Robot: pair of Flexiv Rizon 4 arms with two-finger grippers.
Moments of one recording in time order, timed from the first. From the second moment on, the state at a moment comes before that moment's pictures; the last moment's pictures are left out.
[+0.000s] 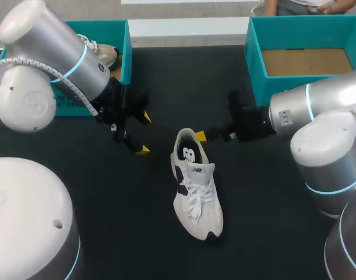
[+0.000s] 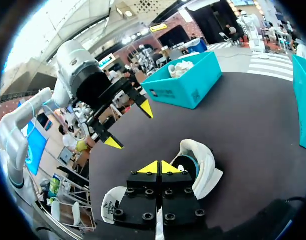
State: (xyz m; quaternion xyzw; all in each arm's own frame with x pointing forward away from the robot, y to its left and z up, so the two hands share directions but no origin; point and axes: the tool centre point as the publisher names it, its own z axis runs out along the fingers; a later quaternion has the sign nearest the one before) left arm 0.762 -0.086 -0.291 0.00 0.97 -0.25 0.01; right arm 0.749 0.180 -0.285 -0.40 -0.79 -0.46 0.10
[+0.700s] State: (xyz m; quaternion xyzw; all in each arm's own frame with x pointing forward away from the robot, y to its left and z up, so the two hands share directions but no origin) left arm 0.763 -0.049 -0.243 -0.06 0.98 -0.20 0.04; right arm 0.747 0.177 -0.291 -0.45 -0.81 -0.37 0.07
